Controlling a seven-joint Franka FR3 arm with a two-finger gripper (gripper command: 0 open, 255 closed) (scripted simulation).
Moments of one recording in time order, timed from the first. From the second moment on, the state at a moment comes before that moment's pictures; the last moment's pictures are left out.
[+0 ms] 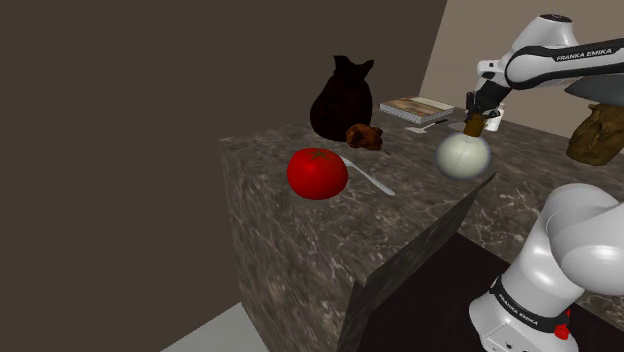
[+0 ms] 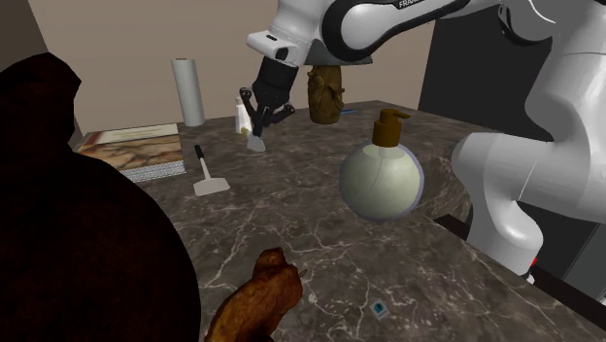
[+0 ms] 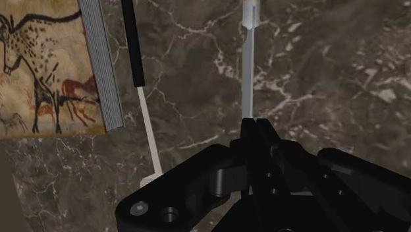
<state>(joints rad) 0.27 -0.63 -0.98 -2.31 -0.62 2.28 -1.74</state>
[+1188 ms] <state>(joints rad) 0.27 -0.61 -1.01 -2.35 -0.64 2.33 -1.73</state>
